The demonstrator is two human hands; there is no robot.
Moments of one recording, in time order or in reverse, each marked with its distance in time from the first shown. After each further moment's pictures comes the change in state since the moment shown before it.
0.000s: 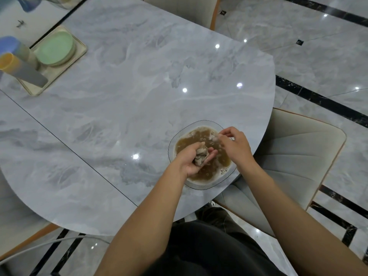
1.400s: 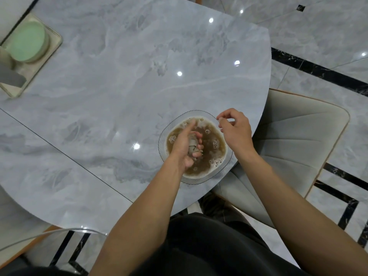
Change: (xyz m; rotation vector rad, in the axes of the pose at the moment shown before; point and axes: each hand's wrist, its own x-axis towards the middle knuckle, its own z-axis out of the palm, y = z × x) left_hand 0.029 -0.007 0.011 0.295 0.122 0.118; right_hand 0.013 -0.002 -0.014 0.097 0.130 -0.070
